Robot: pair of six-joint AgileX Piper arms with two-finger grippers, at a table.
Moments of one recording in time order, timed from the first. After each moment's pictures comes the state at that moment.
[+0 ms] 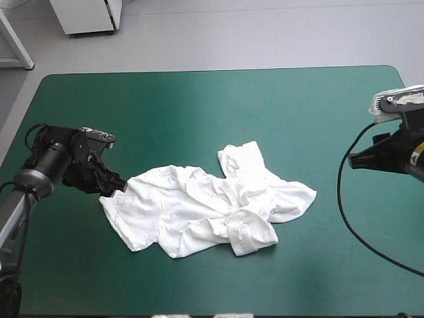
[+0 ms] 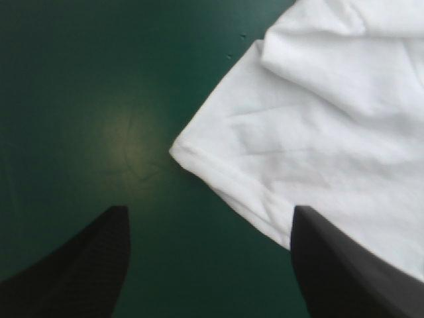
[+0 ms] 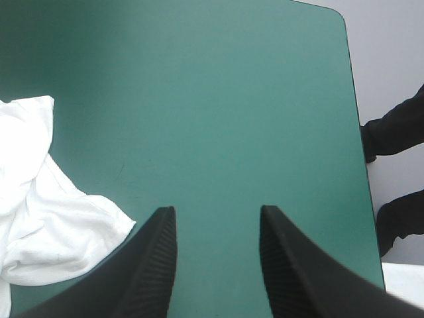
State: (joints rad) left arm -0.11 1.45 -1.17 0.10 1.16 0.13; right arm 0.34 1.02 -1.46 -0.35 1.24 0.13
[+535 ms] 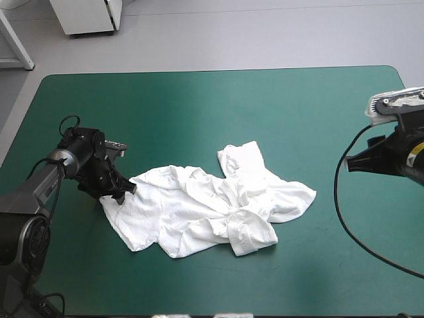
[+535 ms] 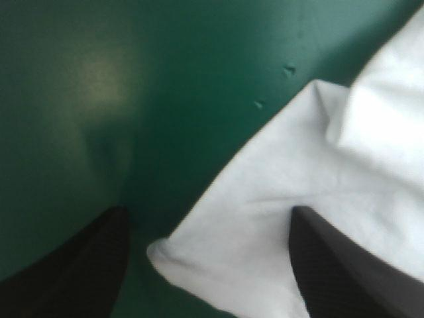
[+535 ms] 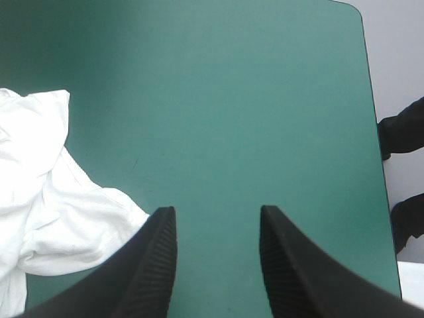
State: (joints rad) left arm -0.07 1.75 -1.18 0.06 1.07 0.14; right arm 0.34 1.02 -1.45 -0.31 1.24 0.13
